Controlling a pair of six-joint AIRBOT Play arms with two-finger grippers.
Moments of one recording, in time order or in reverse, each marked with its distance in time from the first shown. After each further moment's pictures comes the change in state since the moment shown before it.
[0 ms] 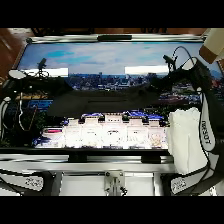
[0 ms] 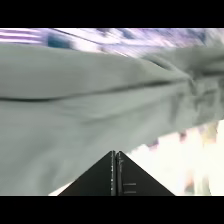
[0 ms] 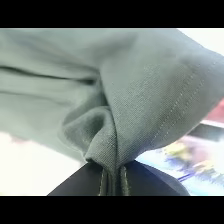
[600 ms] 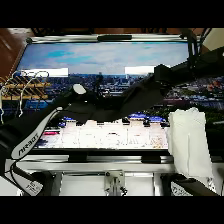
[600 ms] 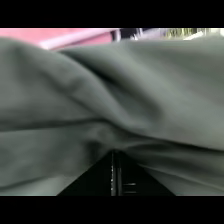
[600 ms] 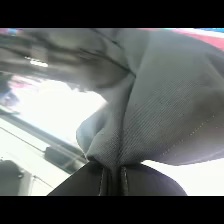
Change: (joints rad) left arm -0.544 -0.152 0.000 -0.060 0.286 -0.135; right arm 0.135 0.479 0.001 0.032 0.222 0.244
